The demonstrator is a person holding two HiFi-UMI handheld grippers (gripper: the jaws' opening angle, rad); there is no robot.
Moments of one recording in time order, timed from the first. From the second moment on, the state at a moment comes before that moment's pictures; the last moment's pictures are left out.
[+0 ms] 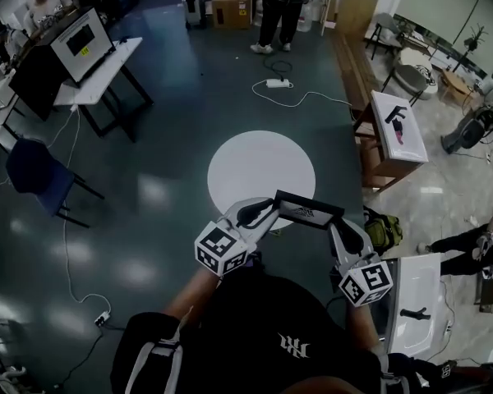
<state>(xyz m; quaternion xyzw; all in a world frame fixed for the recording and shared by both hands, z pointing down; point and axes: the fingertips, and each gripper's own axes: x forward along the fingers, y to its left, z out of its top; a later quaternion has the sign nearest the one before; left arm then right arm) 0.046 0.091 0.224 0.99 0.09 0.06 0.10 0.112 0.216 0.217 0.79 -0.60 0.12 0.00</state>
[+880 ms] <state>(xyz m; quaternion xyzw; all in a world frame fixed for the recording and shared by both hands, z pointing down) 0.104 -0.023 0.256 0.98 -0.13 0.08 0.12 0.223 0.052 0.247 0.64 -0.75 0.14 0.01</state>
